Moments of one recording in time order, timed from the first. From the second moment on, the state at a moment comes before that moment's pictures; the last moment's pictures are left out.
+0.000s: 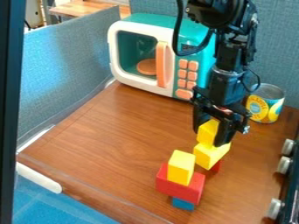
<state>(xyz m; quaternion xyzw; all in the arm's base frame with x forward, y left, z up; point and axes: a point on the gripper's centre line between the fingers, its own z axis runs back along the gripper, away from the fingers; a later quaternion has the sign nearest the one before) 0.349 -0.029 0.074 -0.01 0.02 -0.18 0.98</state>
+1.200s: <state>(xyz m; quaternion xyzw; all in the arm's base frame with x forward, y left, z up) 0.340 0.067 0.057 -0.01 0.04 -0.06 1.00</state>
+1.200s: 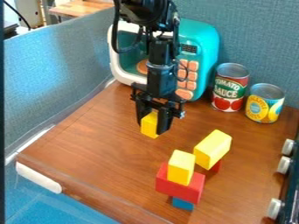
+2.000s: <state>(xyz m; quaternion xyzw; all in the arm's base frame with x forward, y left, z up) 0.354 0.061 0.014 0.00 0.02 -0.10 0.99</state>
